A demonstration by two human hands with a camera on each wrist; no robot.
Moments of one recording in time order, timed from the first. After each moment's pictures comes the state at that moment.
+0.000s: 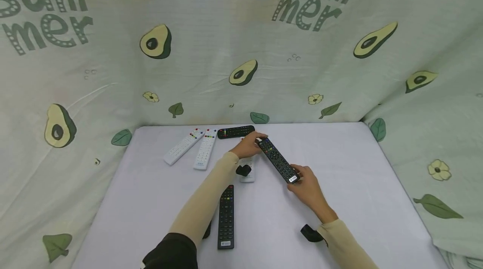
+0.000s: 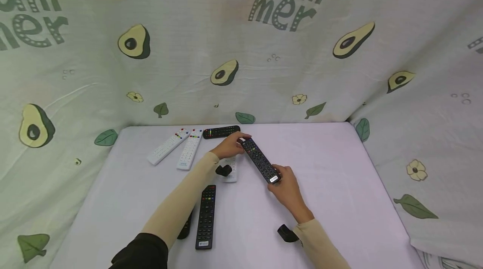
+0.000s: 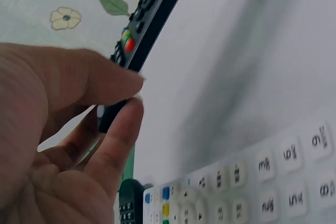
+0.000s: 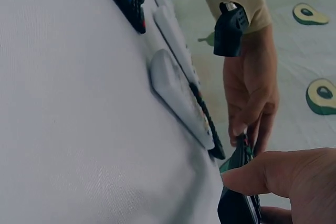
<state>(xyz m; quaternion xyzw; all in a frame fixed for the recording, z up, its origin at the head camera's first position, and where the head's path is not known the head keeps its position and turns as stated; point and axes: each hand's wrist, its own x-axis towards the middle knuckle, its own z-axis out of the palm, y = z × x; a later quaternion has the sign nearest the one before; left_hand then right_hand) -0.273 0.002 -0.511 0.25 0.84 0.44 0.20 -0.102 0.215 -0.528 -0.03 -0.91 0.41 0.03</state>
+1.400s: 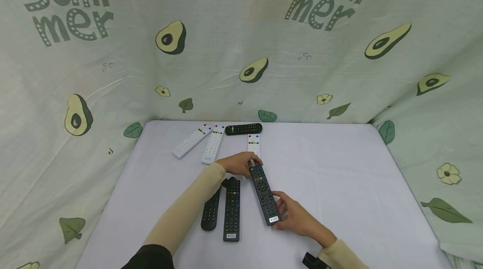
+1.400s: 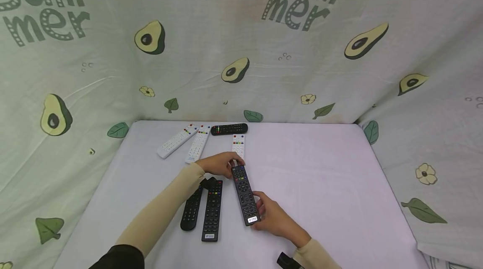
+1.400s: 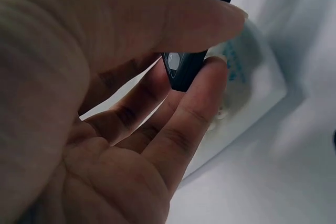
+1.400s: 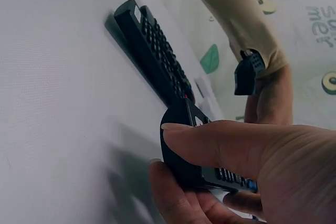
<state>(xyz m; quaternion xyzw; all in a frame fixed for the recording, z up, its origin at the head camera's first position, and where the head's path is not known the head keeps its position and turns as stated) -0.219 -0.061 -0.504 0.31 0.83 0.33 0.32 -0.044 0.175 -0.531 0.13 -0.83 0.51 -0.20</state>
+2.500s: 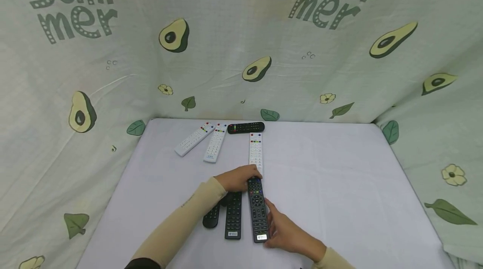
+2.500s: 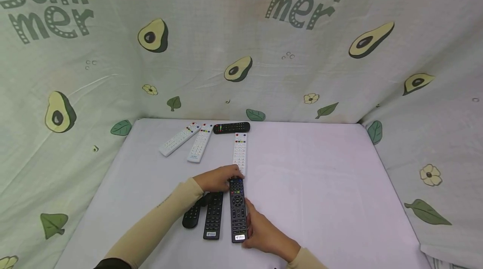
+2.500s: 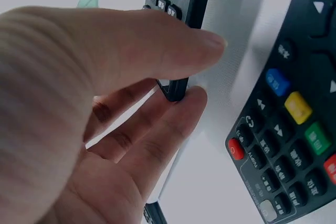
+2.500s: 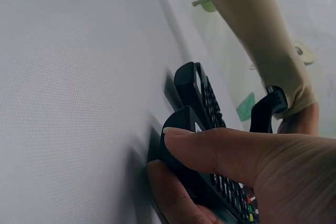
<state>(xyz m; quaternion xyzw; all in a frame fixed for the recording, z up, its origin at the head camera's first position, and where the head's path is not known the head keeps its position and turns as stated) -0.166 -0.068 -0.512 0.36 0.86 0.25 0.25 -0.019 0.139 -0.536 0.16 -0.80 0.51 -0.26</state>
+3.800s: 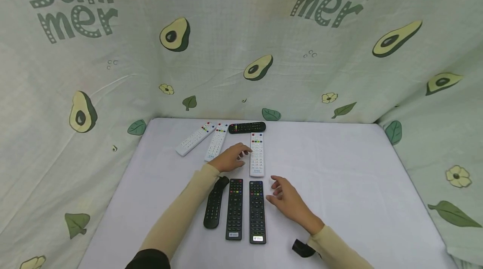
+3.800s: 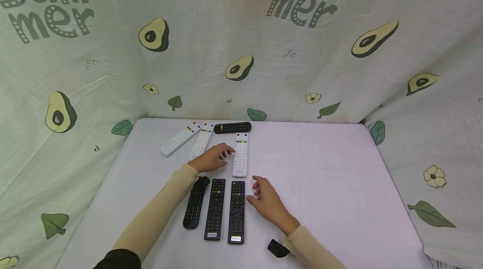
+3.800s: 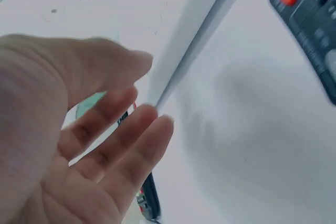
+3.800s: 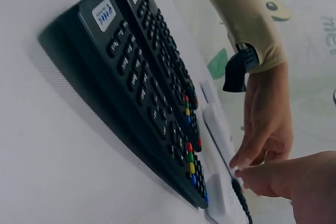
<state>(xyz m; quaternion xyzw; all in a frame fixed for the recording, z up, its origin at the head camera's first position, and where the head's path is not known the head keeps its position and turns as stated) -0.219 -0.095 -0.516 0.27 0.90 0.29 0.18 -0.072 0.135 -0.532 0.05 -0.89 0.45 -0.08</state>
